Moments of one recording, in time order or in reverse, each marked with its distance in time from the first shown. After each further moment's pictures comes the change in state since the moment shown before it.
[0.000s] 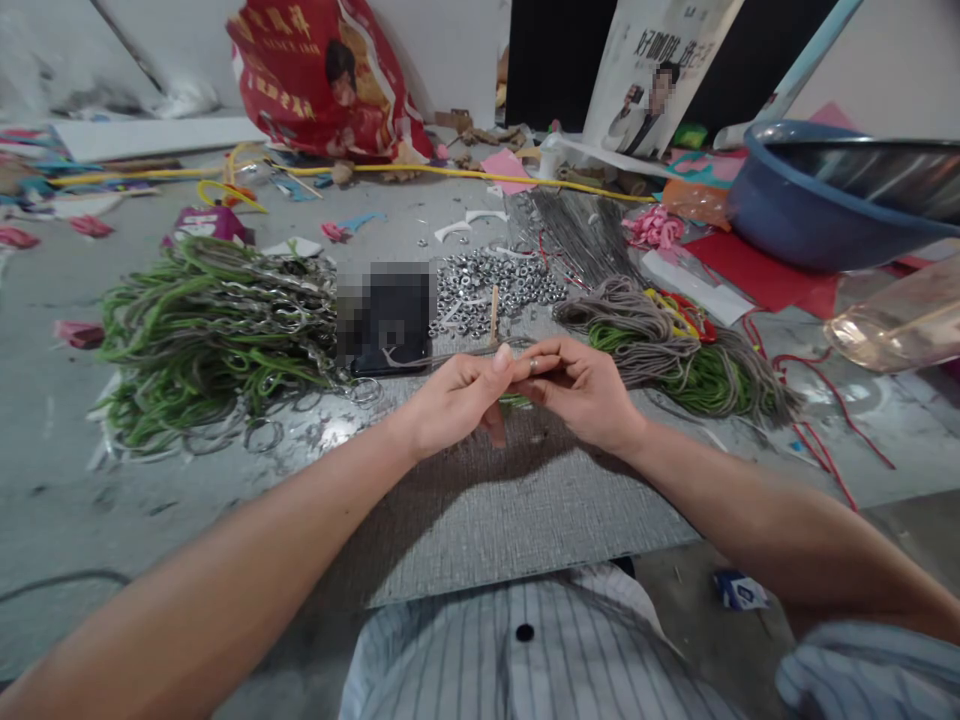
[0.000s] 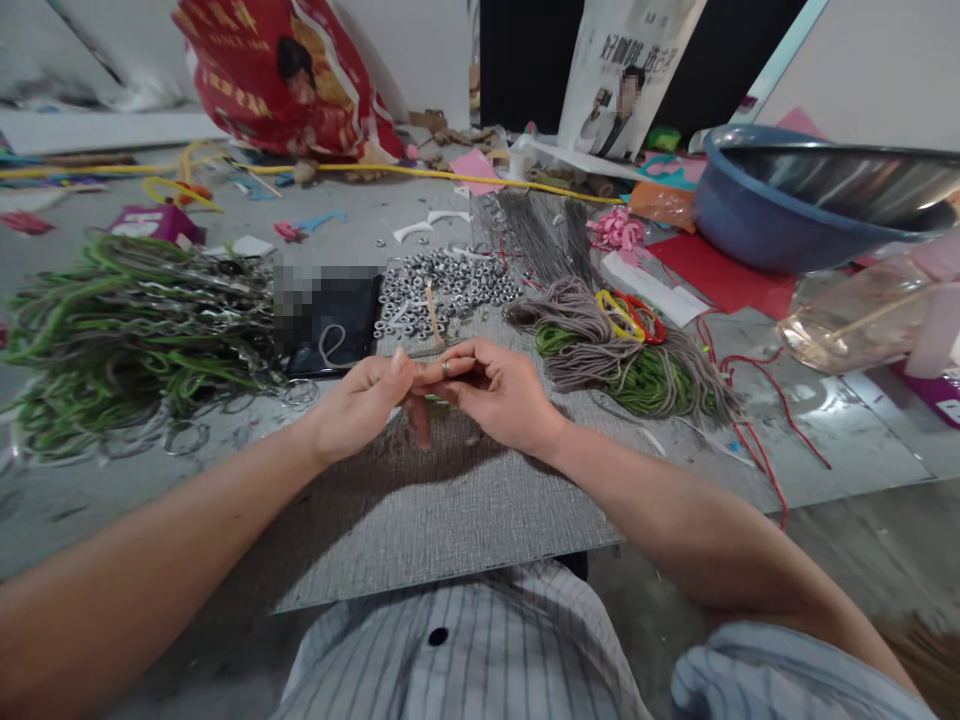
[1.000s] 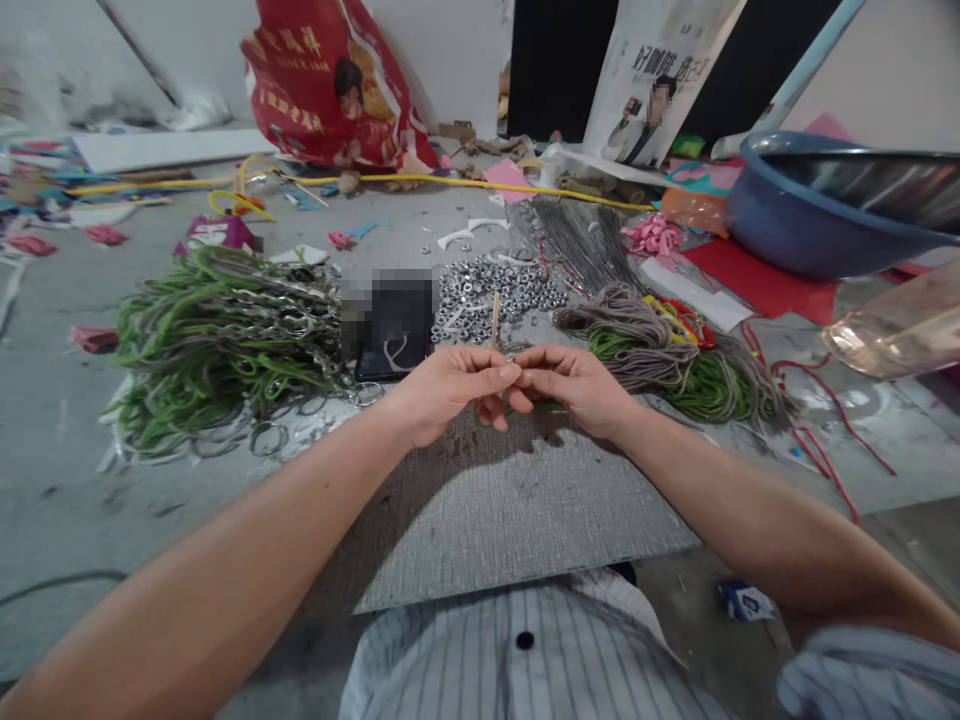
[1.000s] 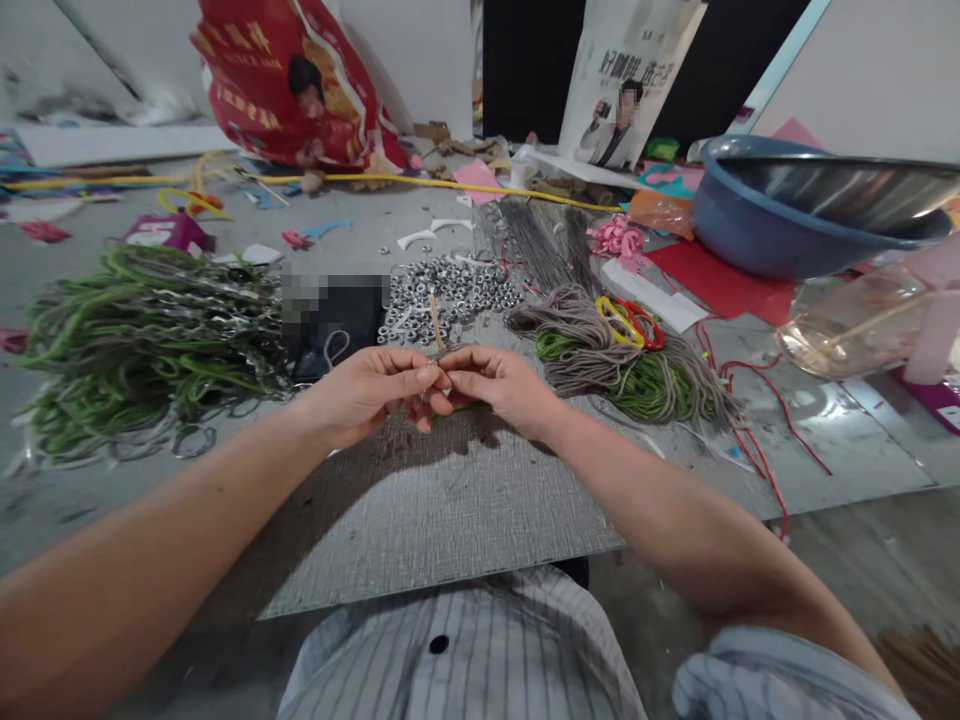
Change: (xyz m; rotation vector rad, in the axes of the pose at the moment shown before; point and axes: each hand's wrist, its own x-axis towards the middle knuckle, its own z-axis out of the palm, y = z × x) left_hand 0.009 -0.008 -0.011 -0.500 -0.030 -0.172; right_hand 0.013 0.009 -0.010 0.349 -0.140 0.305
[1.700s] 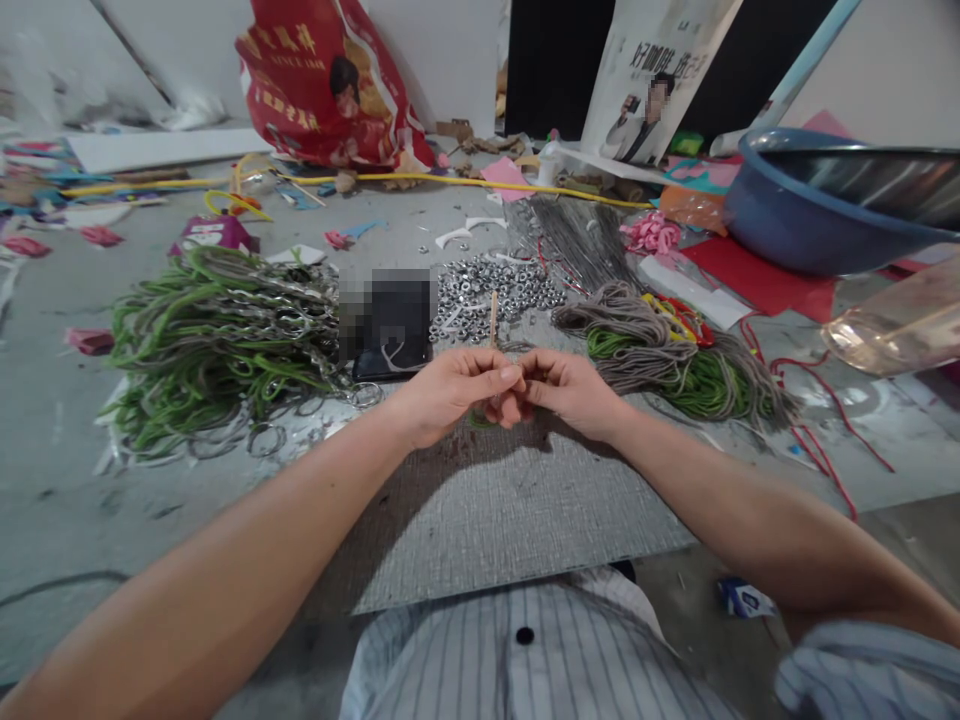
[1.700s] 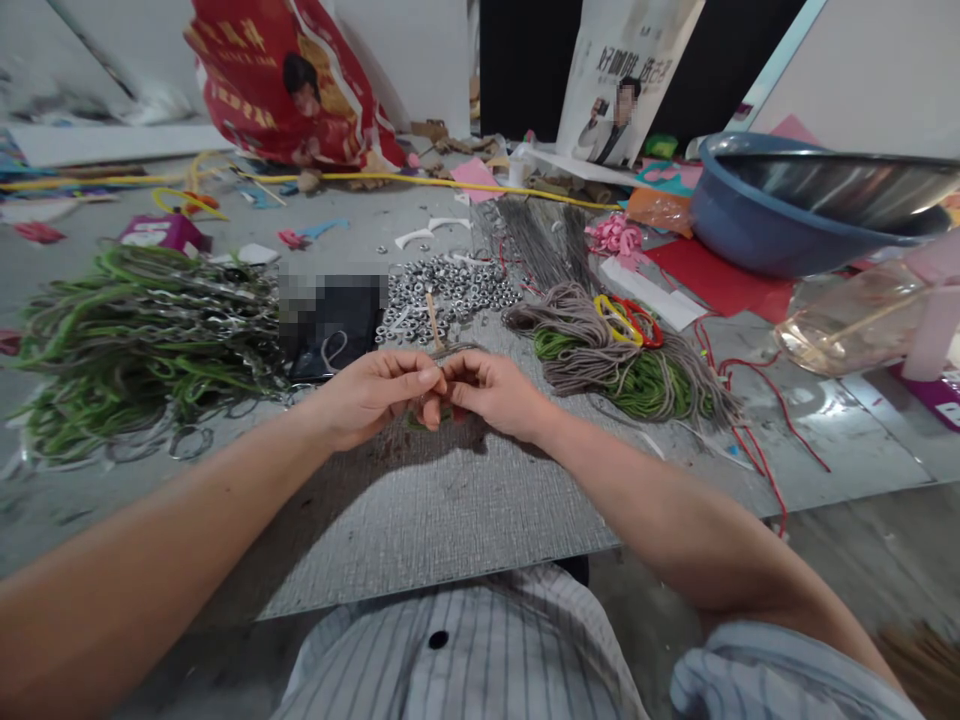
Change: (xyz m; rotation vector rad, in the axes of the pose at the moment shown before) left_hand 0.002 -0.004 0.001 -0.013 -0.061 0.029; right_hand 0.000 0.004 0.004 -0.180 -0.080 -0.008
